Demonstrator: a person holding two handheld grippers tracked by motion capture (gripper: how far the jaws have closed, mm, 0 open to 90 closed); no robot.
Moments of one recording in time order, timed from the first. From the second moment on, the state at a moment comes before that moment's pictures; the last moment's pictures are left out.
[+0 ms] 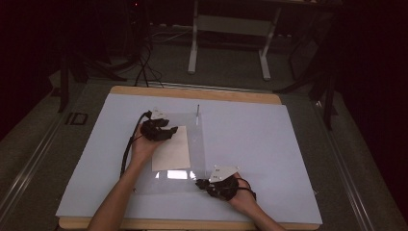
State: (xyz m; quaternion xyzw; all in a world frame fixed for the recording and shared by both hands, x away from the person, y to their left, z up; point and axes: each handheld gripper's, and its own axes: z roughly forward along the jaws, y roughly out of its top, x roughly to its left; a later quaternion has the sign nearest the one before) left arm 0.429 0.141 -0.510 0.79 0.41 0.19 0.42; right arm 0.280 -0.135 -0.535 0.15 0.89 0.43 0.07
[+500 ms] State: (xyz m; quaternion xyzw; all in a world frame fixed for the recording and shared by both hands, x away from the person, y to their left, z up) left arm 0.500 0.094 -0.509 0.79 0.41 0.18 0.42; right arm 0.281 -0.136 -0.535 0.15 0.89 0.43 0.07
